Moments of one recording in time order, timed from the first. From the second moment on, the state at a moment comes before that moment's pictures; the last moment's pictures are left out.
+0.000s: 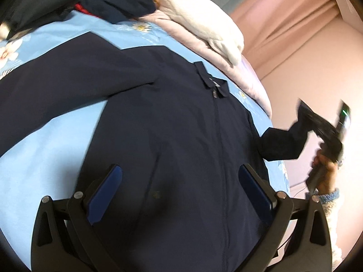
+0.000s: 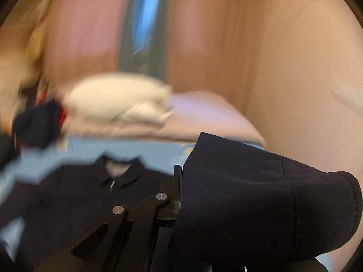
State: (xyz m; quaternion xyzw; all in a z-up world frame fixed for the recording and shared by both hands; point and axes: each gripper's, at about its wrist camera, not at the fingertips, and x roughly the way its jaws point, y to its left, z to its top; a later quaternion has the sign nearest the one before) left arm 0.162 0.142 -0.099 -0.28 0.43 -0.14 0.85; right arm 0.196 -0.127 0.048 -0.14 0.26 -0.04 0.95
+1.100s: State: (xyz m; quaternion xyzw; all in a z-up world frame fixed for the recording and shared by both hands) left arm 0.253 0.109 -0.092 -0.30 0.43 -0.21 0.82; right arm 0.237 -0.195 -0.042 0.05 0.40 0.14 0.90
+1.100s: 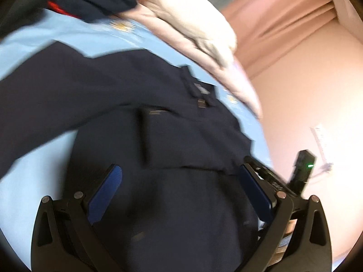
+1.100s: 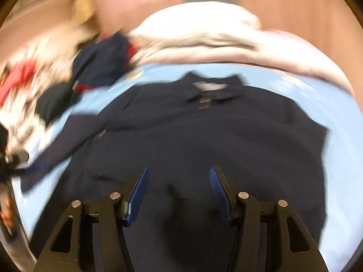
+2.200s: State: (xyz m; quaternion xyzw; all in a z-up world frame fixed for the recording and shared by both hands) left arm 0.306 0.077 -0.177 -0.40 0.49 -0.18 0.76; right arm 0.187 -0.248 -0.113 0.20 0.37 0.18 0.89
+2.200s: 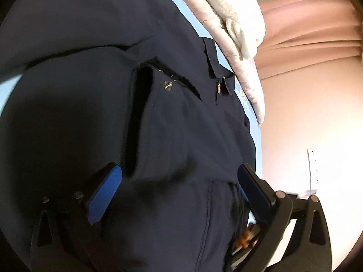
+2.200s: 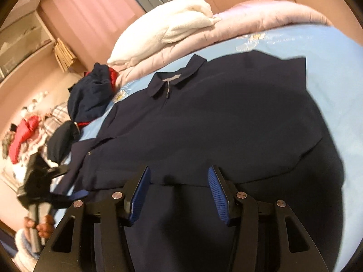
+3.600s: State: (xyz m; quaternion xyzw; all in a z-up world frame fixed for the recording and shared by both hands) left arm 0.344 0.071 -0.174 -0.24 0.46 -0.10 0.85; right arm 0.267 -0.287 -0.133 0.21 0.37 0.05 0.90
